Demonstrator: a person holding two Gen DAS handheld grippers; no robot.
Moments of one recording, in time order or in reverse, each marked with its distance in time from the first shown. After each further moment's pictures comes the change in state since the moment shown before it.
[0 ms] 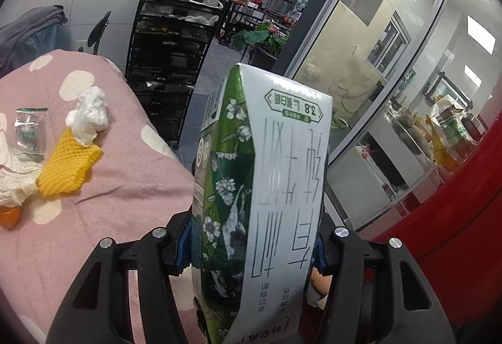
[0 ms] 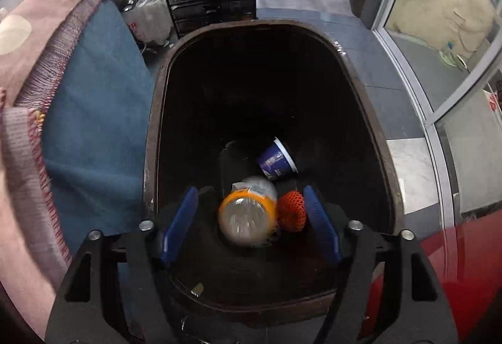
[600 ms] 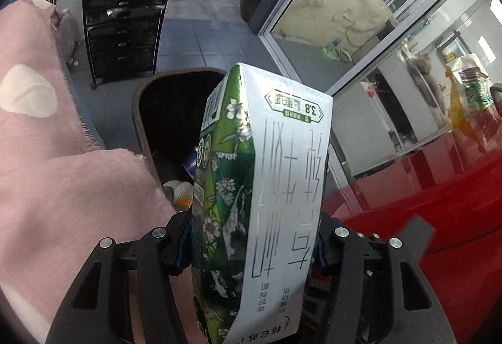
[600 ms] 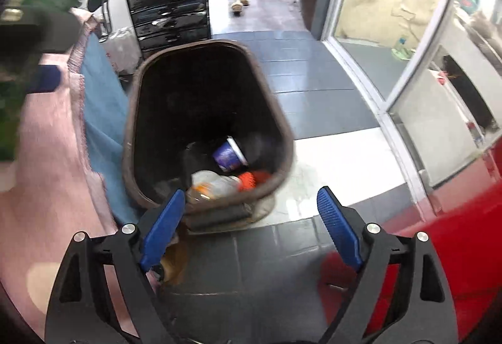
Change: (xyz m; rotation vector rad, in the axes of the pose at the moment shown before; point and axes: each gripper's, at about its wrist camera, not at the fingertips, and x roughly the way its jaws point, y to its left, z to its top) left arm 0.146 -0.040 -0.009 -0.012 0.372 -0.004; right arm -0.089 -0.050 -0.079 0.107 -0.121 -0.162
